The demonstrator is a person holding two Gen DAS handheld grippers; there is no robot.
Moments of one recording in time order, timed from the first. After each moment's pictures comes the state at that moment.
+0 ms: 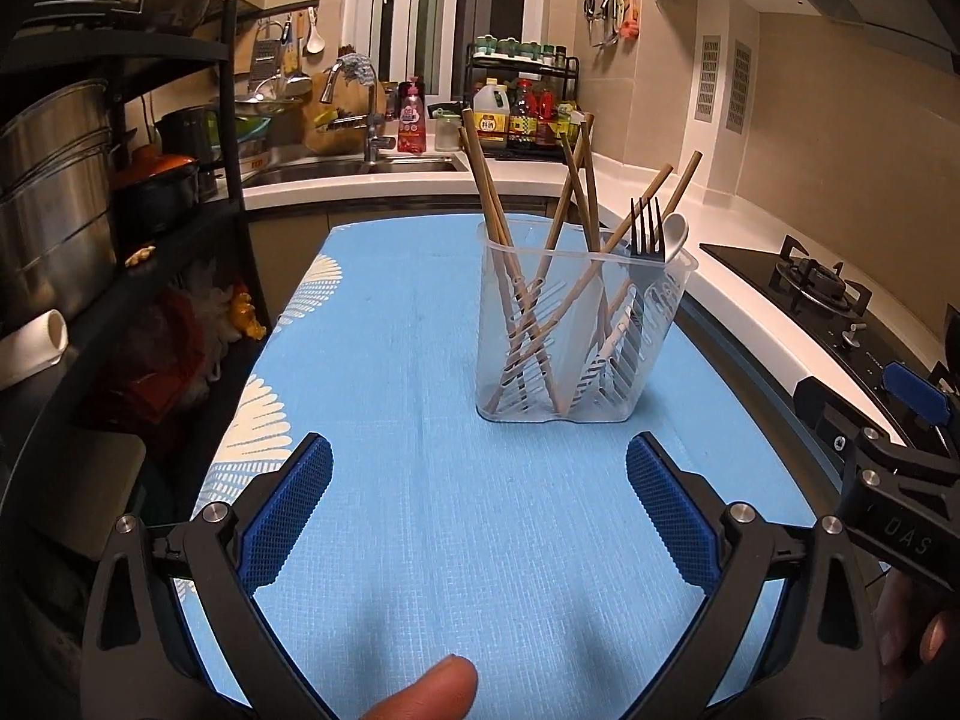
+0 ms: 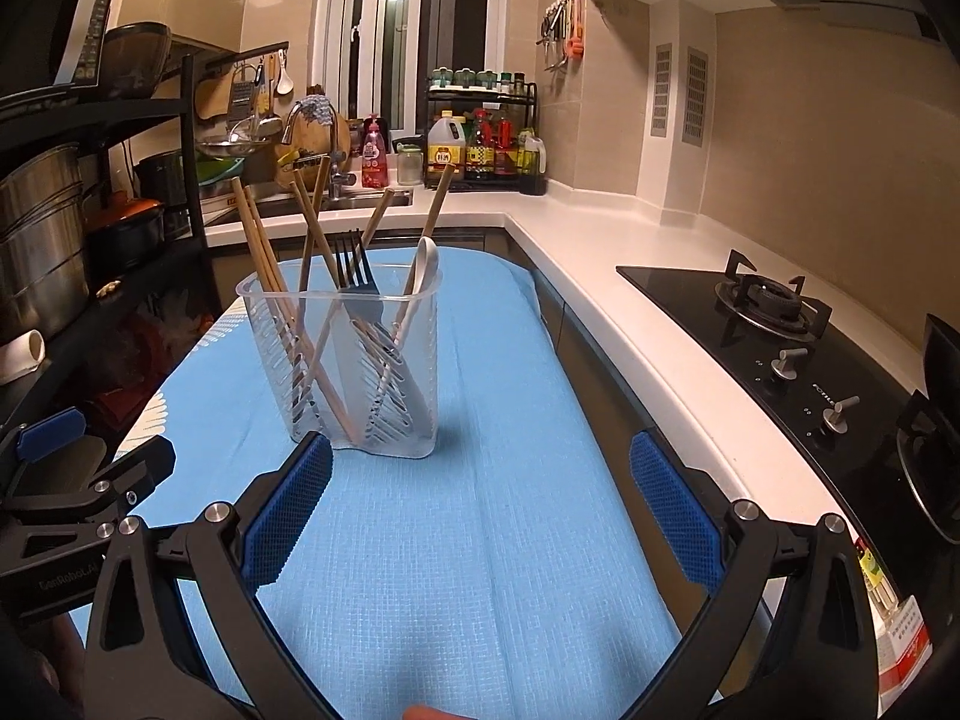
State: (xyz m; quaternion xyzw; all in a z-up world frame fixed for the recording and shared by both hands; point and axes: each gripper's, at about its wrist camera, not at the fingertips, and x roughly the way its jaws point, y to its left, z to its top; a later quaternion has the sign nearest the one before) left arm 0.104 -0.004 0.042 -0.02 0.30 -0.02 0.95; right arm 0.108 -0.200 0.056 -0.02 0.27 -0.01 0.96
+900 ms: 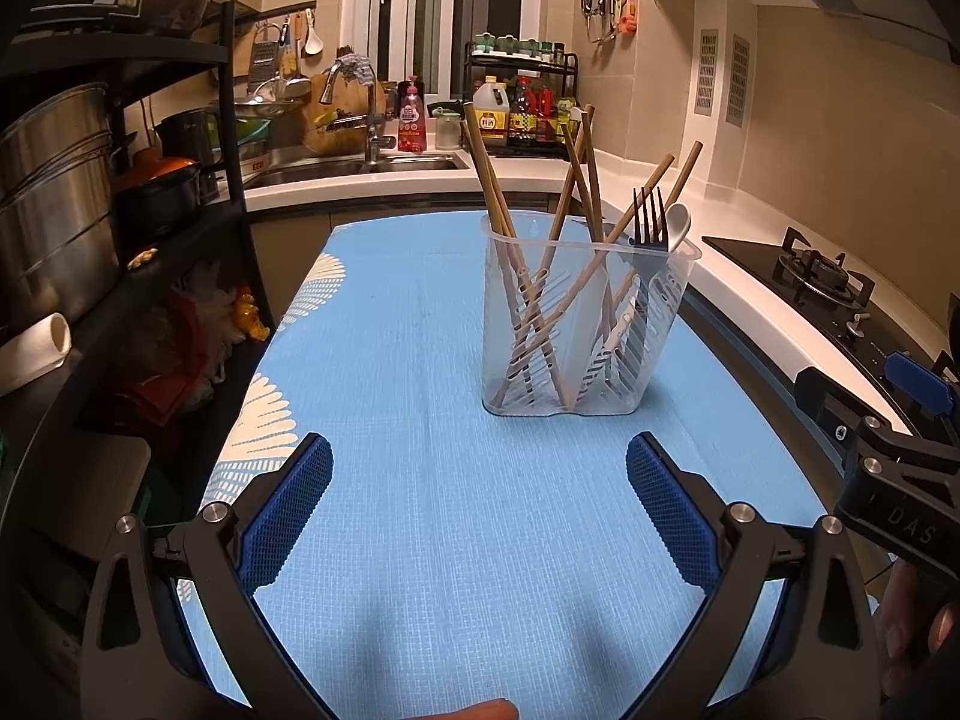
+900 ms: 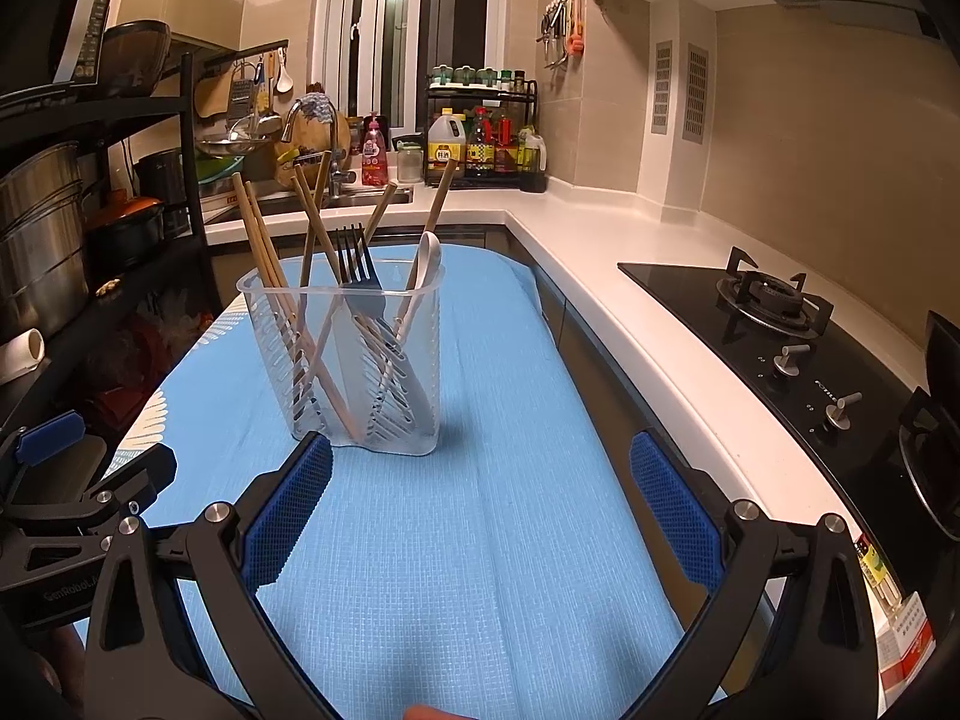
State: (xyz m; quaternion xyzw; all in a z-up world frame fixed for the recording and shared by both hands) left arm 0.102 -0.003 0.040 -0.01 0.30 -0.02 0.95; right arm 0.108 -0.196 0.054 -0.02 0.27 -0.01 0.96
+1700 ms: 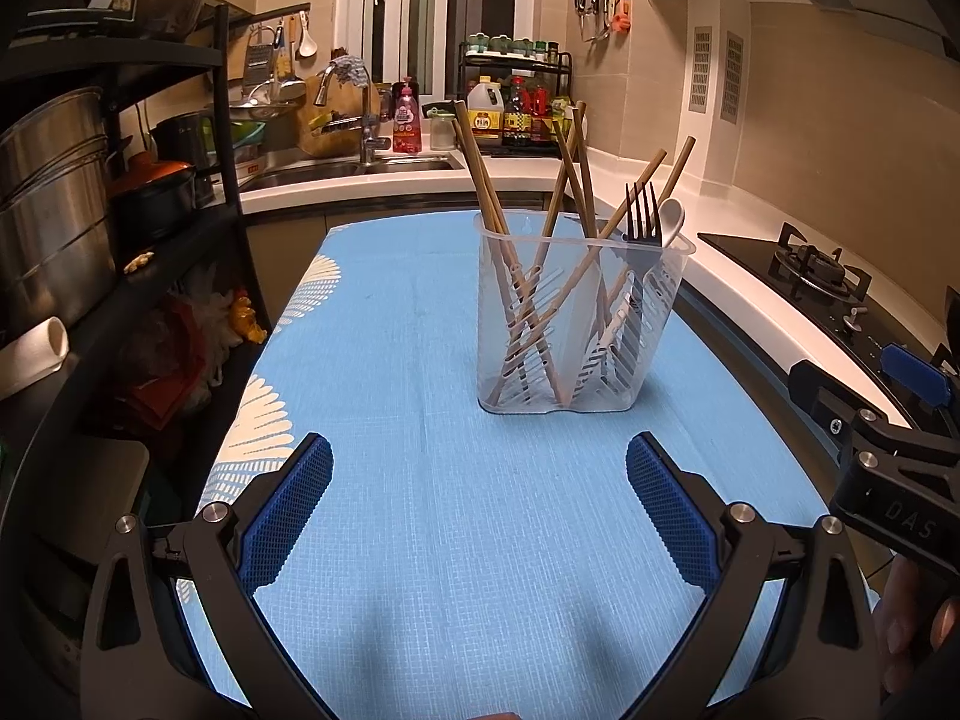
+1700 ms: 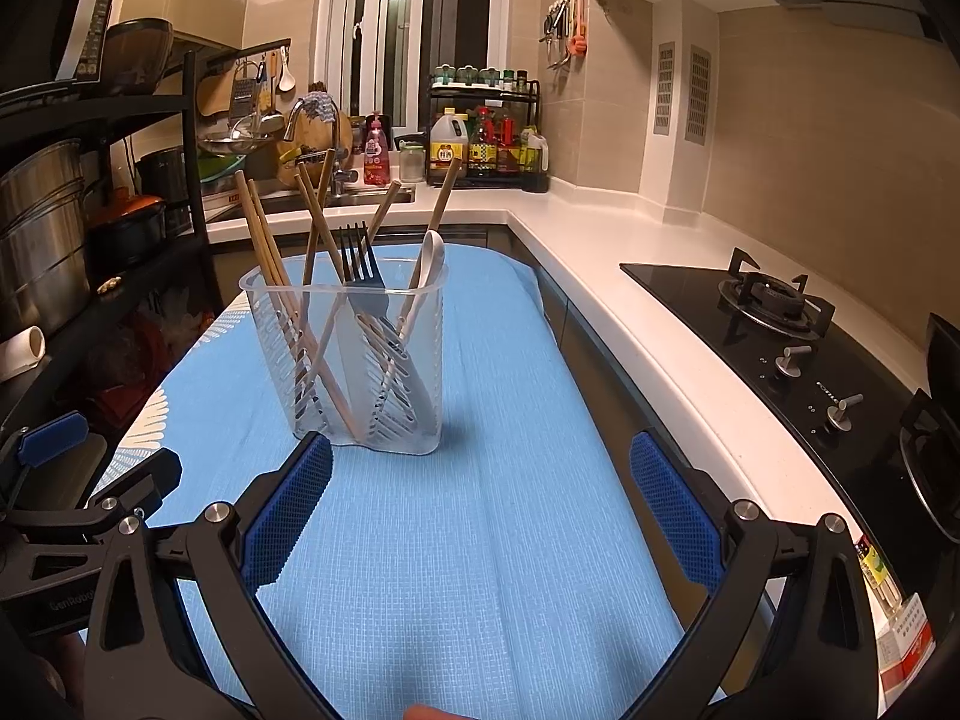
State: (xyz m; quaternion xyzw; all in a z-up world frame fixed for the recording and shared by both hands) left arm 0.103 -0.005 0.040 -0.01 0.30 -0.02 0.95; right arm 0.109 -0.194 0.055 -0.02 0.27 -0.01 0.96
